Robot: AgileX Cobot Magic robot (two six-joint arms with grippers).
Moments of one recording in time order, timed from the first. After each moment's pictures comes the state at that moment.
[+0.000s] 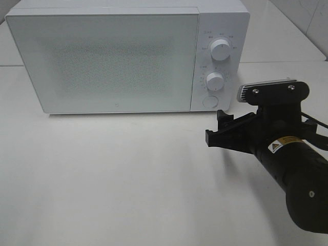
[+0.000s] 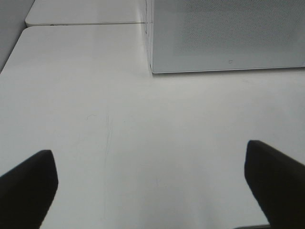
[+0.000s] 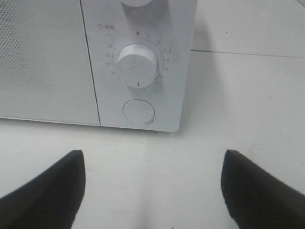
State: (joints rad) left arm 0.01 0.00 -0.50 -0.14 1.04 0.08; right arm 0.80 1.72 -0.35 0.85 -1.14 -0.23
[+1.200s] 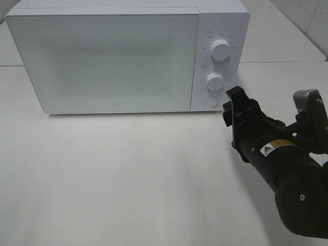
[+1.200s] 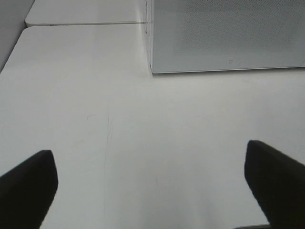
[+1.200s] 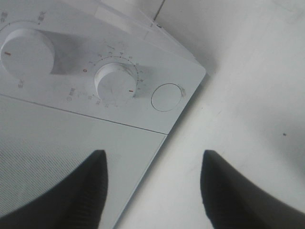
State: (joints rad) left arm 0.01 0.00 -0.50 -0.14 1.04 0.08; right arm 0.85 1.74 -0.37 0.90 -1.13 0.96
